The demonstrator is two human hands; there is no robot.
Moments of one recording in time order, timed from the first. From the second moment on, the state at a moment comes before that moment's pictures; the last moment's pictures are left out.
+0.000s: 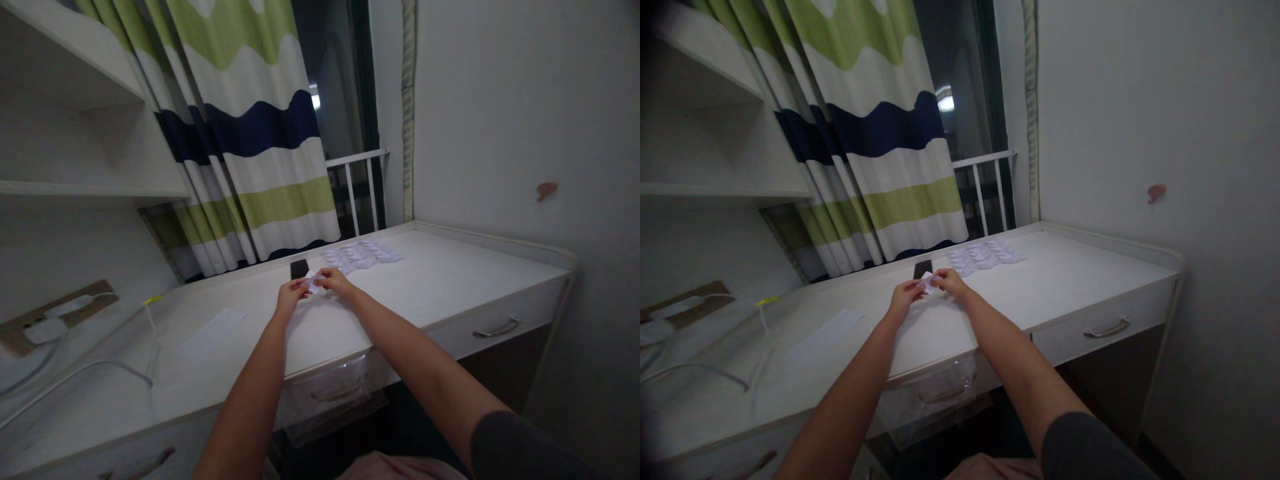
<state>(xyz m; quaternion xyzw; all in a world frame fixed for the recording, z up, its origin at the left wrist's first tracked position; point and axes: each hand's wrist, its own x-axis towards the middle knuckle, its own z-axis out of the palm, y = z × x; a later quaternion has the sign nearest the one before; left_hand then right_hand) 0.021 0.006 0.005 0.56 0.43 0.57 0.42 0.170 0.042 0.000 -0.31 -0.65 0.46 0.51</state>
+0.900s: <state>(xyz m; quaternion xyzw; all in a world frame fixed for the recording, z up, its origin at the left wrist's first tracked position) 0.019 0.007 0.005 0.49 0.42 0.59 0.49 0.172 0.041 0.000 -0.27 -0.56 0.60 0.50</state>
